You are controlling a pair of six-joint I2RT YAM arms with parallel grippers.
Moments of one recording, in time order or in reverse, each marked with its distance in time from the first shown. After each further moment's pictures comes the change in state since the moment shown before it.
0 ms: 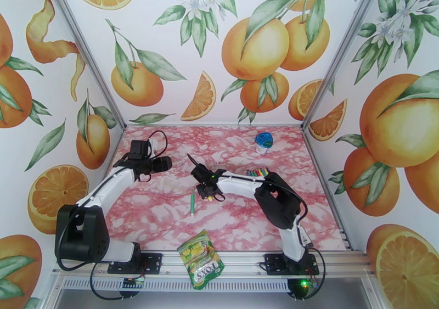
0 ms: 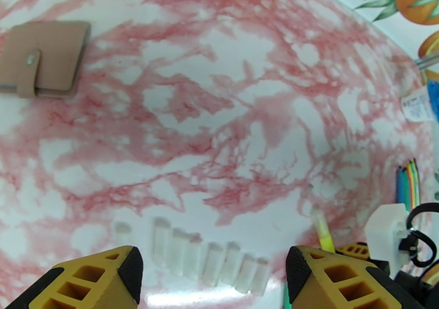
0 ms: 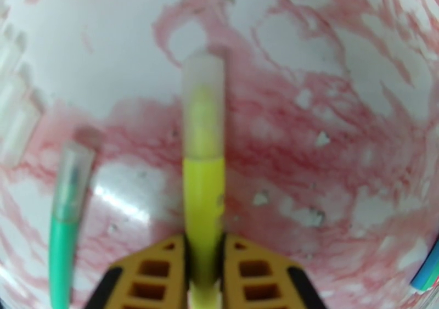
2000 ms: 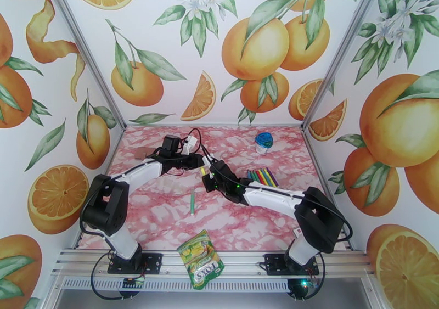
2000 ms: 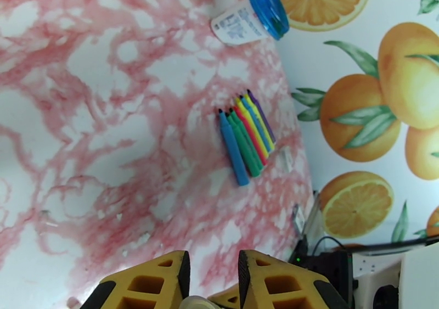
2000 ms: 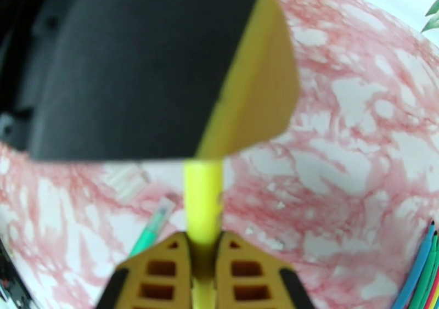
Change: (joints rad) left arm -0.280 0.284 0.130 0.310 0.517 -0.242; right arm -0.035 -0.388 -0.368 0.518 -0.048 -0.076
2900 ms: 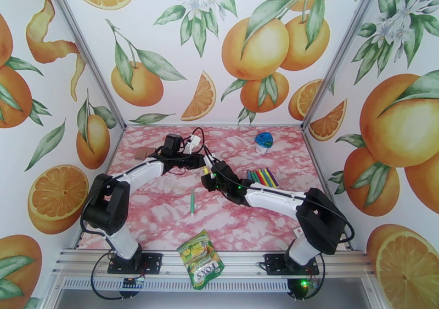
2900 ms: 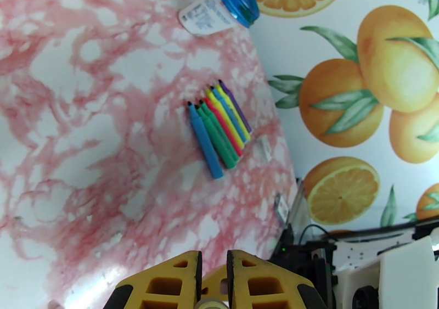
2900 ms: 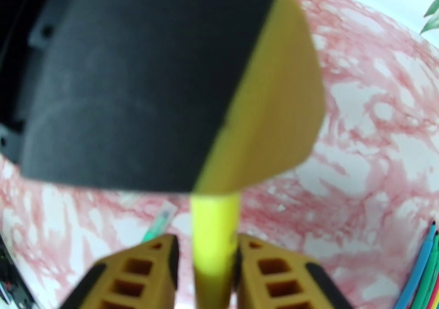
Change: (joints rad) left arm -0.018 0.006 0.025 0.008 0.079 -0.004; right arm -0.007 -0.012 -0.026 0.044 -0.001 0.014
